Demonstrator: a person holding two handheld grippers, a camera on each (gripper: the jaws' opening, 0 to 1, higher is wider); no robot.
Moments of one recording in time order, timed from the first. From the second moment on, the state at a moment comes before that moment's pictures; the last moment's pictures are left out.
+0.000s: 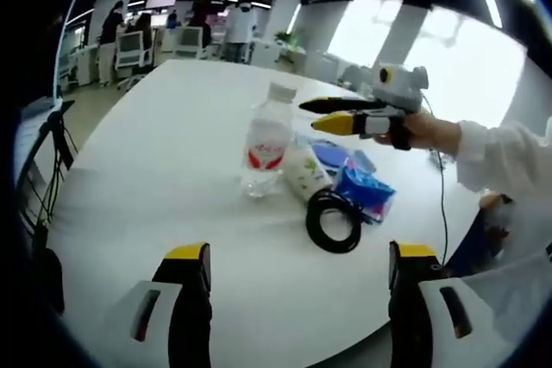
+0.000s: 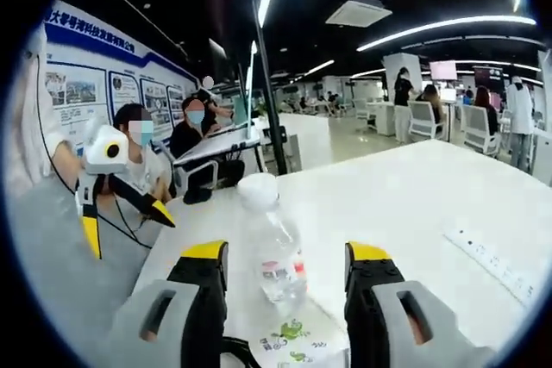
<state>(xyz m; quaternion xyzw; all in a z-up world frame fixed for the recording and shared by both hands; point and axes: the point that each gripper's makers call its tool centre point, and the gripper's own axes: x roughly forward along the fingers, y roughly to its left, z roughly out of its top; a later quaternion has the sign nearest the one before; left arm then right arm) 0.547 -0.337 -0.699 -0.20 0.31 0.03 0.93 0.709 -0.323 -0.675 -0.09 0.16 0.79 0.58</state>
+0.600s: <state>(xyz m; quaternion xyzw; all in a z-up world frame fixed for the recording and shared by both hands) 0.550 -0.336 -0.696 -0.22 0.30 0.03 0.93 0.715 -0.345 -0.729 -0.17 0.21 0.77 0.58</state>
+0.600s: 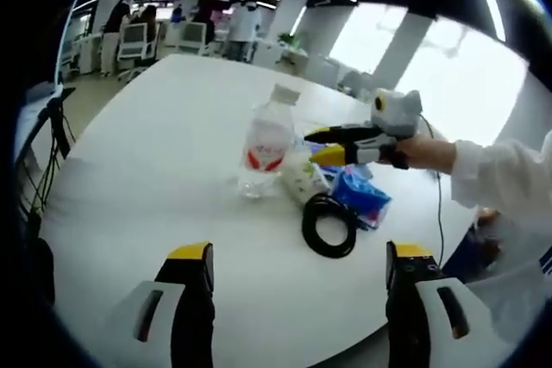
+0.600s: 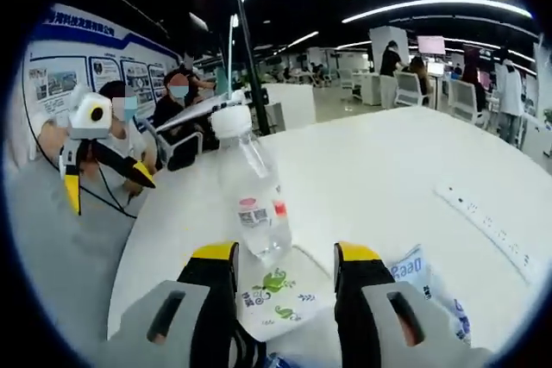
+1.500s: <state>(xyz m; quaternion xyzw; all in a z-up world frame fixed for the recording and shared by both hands) 0.555 -0.341 -0.691 -0.25 0.28 0.02 0.92 0.746 -0.343 -0.739 -0.21 0.19 0.76 0.58</state>
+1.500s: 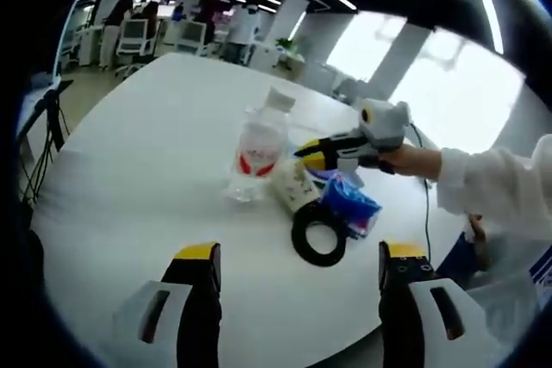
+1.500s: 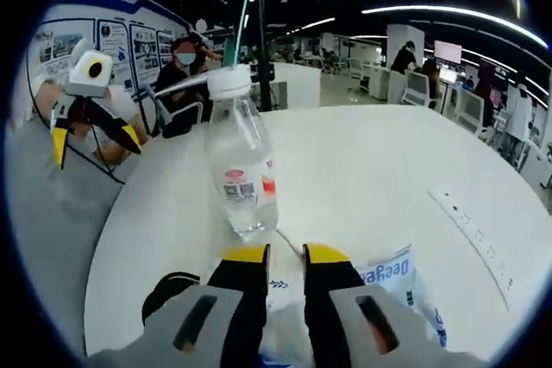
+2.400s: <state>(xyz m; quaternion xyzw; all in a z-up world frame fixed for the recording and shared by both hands) 0.553 -0.350 -0.699 -0.26 0.30 0.02 0.92 0.723 -0.331 -0.755 -0.25 0.23 0.80 0.49</state>
